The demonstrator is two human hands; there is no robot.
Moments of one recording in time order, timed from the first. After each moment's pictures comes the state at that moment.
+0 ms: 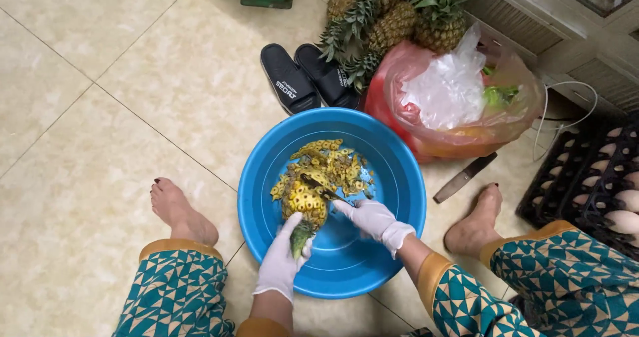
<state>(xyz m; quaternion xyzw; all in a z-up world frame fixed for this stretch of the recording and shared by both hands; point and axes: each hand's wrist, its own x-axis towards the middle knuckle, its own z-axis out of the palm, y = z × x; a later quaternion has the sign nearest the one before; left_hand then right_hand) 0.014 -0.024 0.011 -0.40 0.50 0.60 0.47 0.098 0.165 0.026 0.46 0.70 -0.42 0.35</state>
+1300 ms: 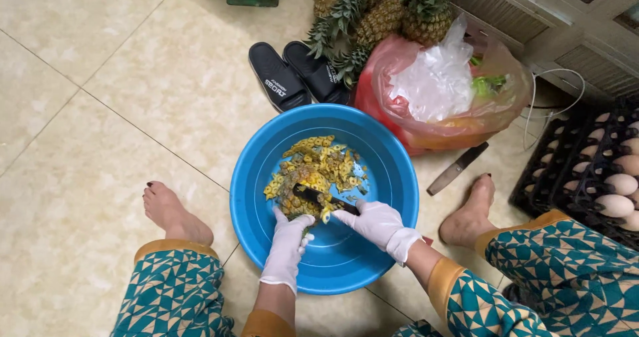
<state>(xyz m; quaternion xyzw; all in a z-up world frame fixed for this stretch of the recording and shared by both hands) 0.022 -0.003 -0.011 -0.22 0.72 0.48 0.46 0.119 0.159 0.075 0.39 0.79 -0.32 0.35</state>
